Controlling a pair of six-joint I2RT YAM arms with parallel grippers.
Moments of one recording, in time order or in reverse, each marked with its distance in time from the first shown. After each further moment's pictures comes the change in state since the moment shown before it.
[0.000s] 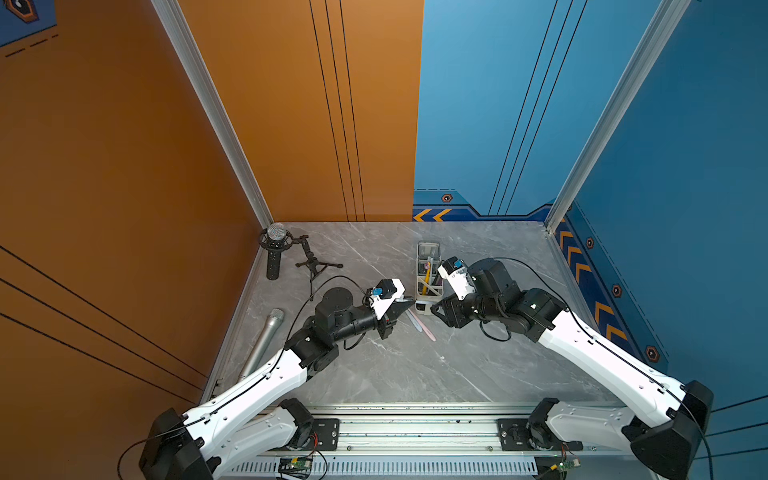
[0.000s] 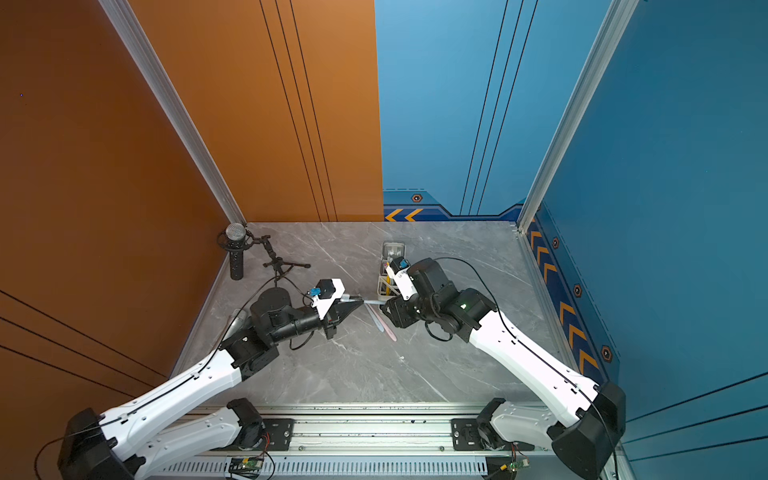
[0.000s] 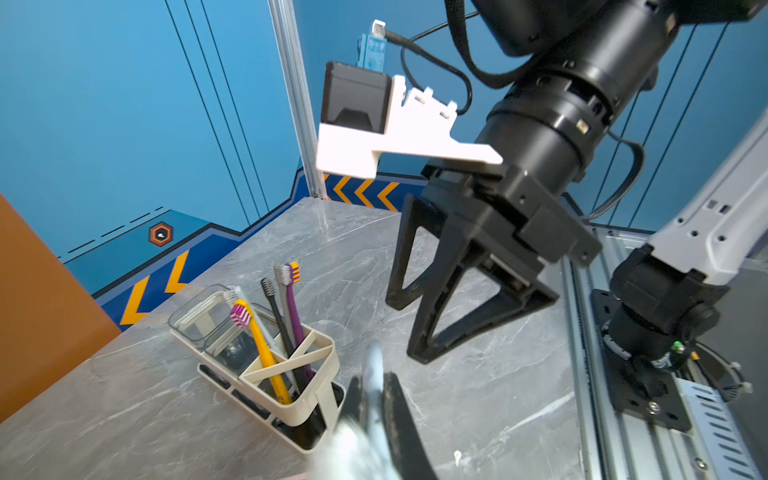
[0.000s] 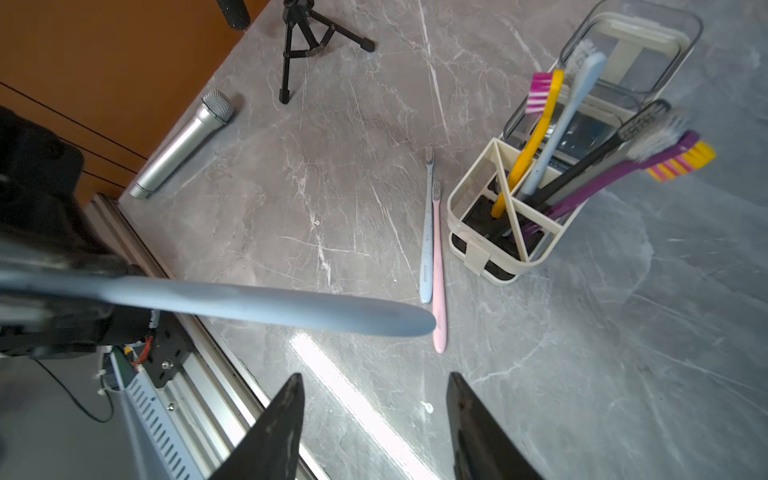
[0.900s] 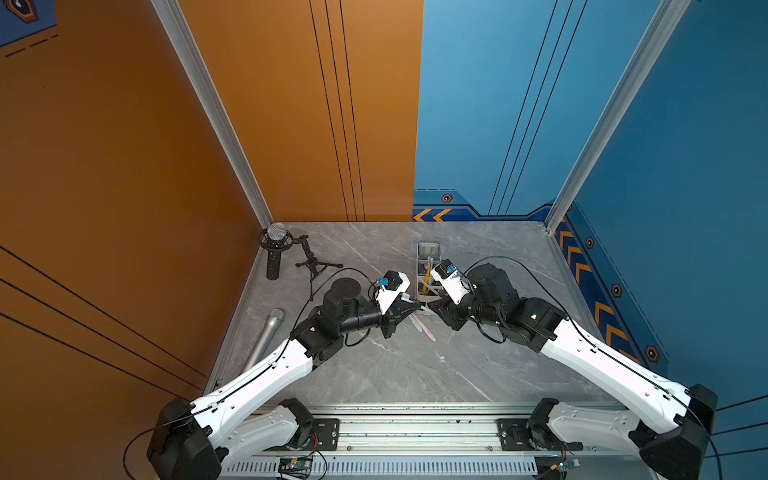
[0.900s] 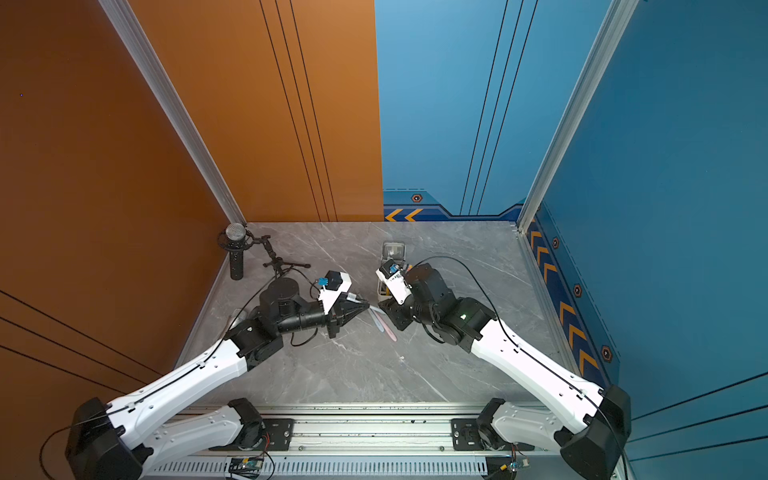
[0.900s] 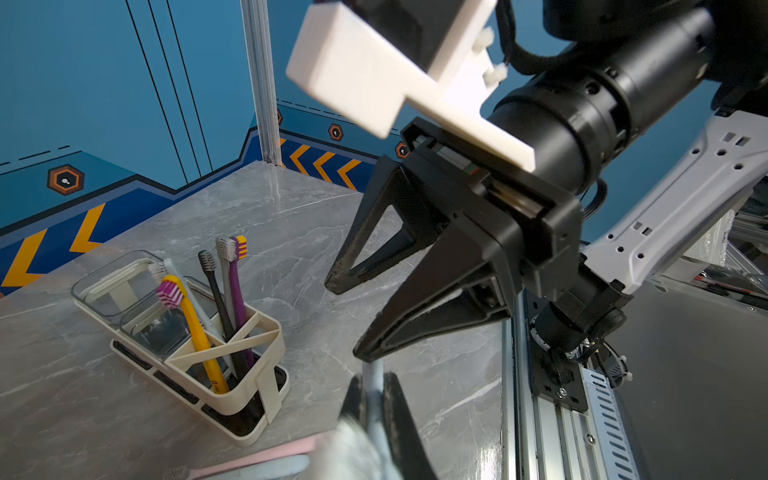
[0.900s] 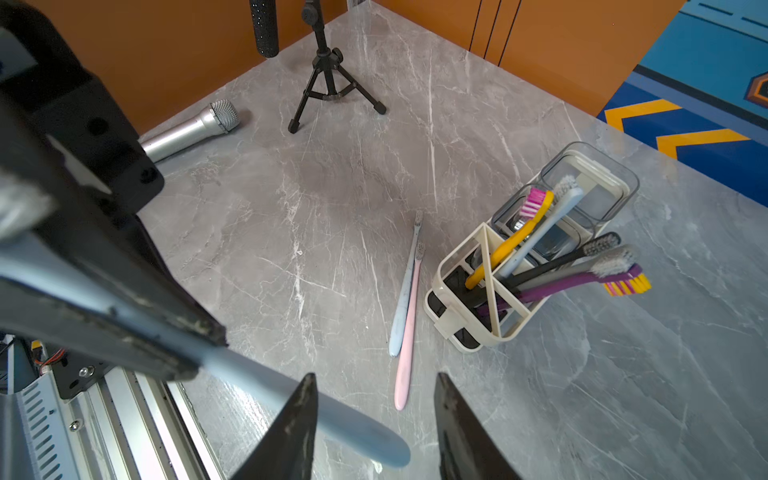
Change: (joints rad) left arm 0.010 0.071 0.067 -0.097 0.093 -0.101; right arm 0.050 -0.050 -0.071 0.166 0.063 -0.170
